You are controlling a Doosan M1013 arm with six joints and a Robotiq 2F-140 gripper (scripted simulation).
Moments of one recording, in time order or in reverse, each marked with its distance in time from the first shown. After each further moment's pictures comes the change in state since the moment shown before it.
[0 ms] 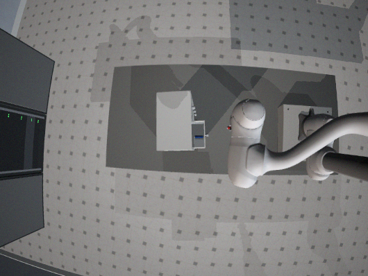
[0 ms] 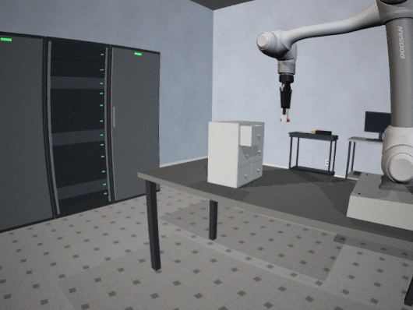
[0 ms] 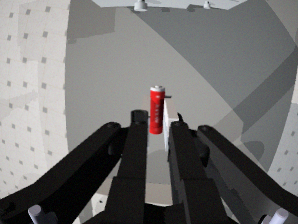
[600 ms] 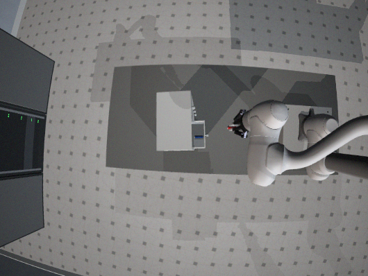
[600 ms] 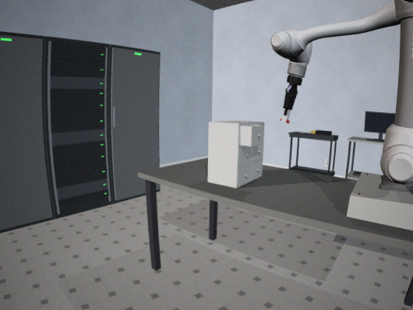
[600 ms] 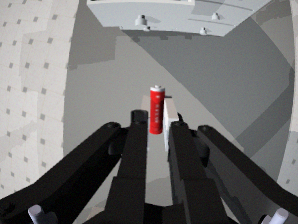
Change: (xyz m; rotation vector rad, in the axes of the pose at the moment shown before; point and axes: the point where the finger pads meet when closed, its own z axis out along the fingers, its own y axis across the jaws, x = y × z) arm -0.005 0.000 0.003 -0.001 0.215 0.001
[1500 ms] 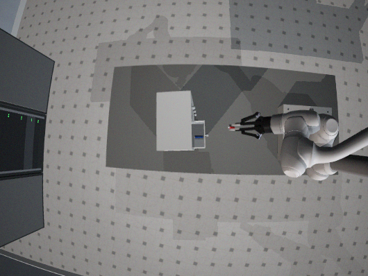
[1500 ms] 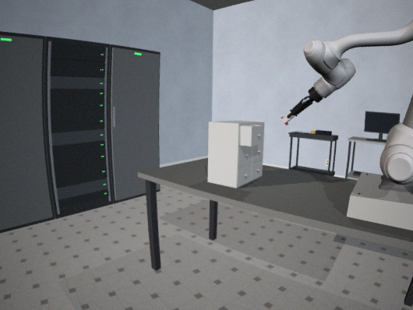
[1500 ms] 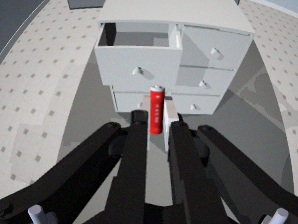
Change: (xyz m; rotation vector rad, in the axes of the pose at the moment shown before) arm -0.015 0.000 0.006 -0.027 0.631 0.012
